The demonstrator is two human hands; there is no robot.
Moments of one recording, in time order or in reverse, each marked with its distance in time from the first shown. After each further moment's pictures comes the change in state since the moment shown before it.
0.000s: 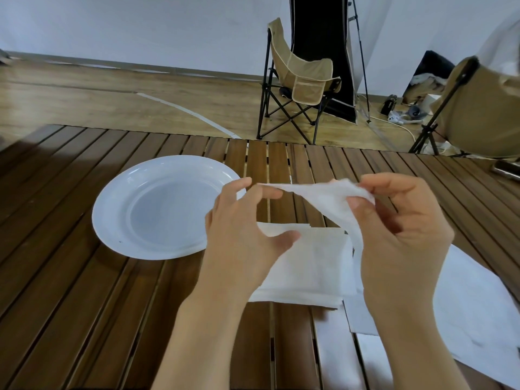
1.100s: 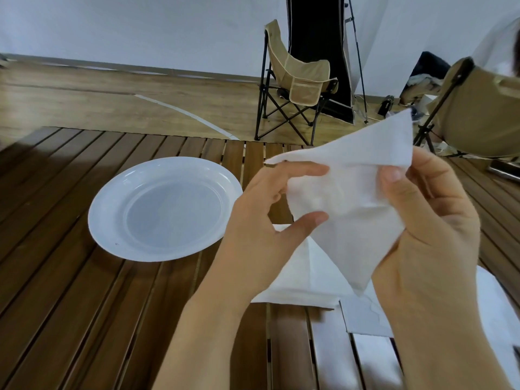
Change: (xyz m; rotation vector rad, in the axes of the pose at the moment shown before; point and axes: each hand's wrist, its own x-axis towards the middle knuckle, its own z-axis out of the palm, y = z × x) left_hand 0.000 0.019 -0.004 -0.587 -0.077 0.320; right_hand 0.013 -0.032 -0.010 0.590 0.041 0.314
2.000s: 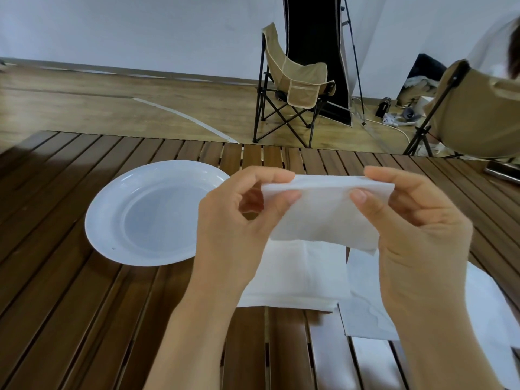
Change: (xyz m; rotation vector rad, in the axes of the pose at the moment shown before) left_hand 0.000 0.000 -0.010 0.007 0.273 -0.013; right_hand 0.004 0.010 -0.017 -0.349 -0.084 -0.073
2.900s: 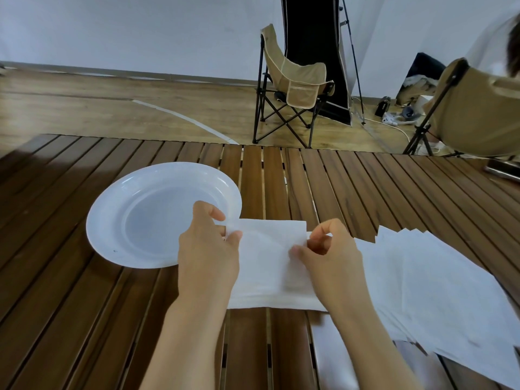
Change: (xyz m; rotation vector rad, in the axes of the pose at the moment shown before) left_hand -0.009 -0.041 -0.009 0.501 0.083 -0.535; right_hand -0.016 0.065 0.027 -0.665 -0.144 0.430
